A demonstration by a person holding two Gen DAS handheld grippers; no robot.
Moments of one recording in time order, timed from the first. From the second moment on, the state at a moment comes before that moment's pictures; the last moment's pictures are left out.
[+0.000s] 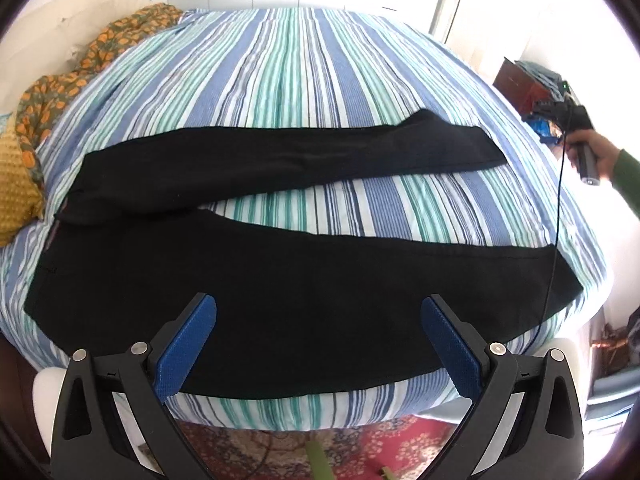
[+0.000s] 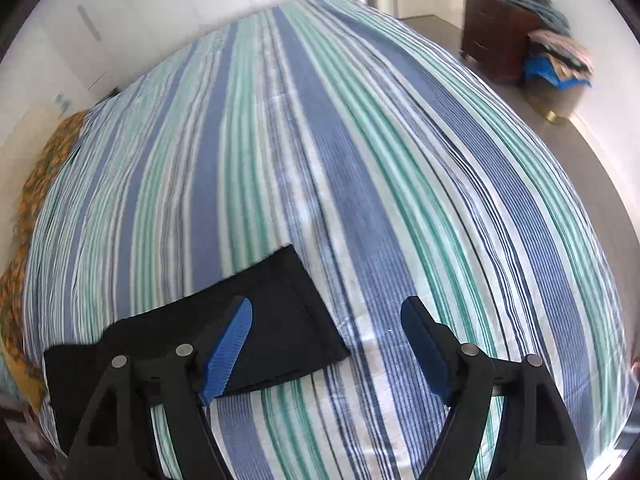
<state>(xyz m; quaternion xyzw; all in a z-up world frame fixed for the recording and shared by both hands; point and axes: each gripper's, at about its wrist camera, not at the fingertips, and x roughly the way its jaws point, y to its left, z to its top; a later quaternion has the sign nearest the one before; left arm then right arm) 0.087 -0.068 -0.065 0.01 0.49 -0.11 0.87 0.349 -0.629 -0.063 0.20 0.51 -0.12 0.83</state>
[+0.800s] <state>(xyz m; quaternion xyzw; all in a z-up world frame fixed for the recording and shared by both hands) 0.117 -0.023 -0.123 0.02 0.54 -0.05 0.84 0.263 -0.615 -0.141 0.24 0.48 -0.10 0.84</state>
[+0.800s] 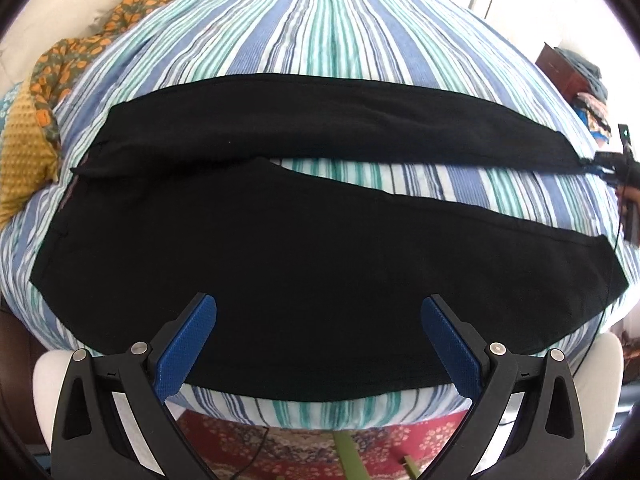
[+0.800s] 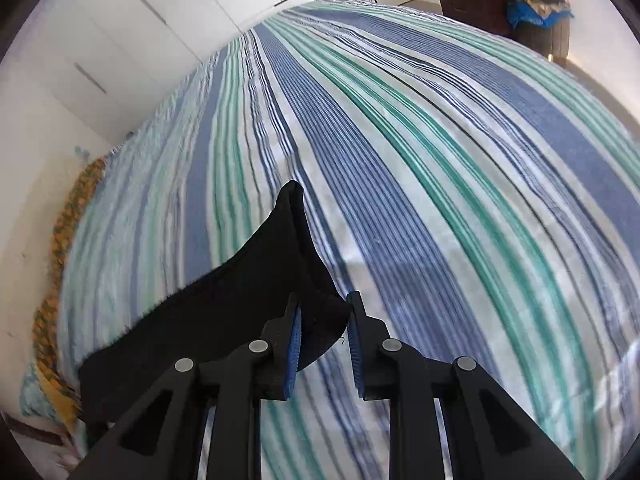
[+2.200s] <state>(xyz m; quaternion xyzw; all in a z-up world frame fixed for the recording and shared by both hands) 0.099 0.063 -0.154 0.00 0.53 -0.07 0.84 0.034 -0.440 -0.136 0.23 0.53 -0.11 0.81</state>
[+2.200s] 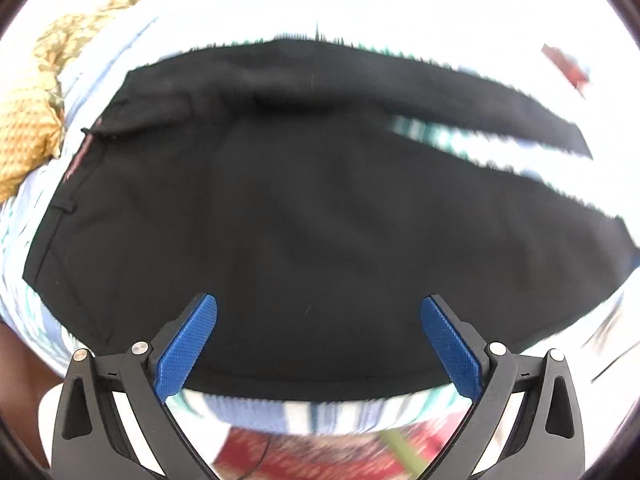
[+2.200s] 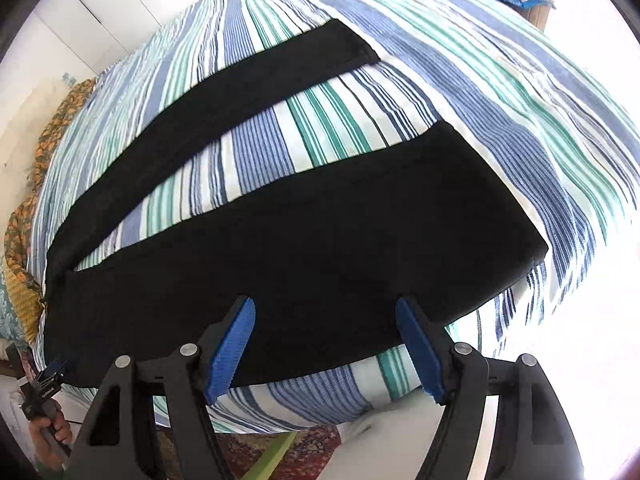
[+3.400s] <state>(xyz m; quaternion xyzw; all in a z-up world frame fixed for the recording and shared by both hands) 0.203 0.110 -0.220 -0.04 0.50 0.03 0.86 0.114 -0.307 -0.164 0.17 0.55 0.05 0.81</state>
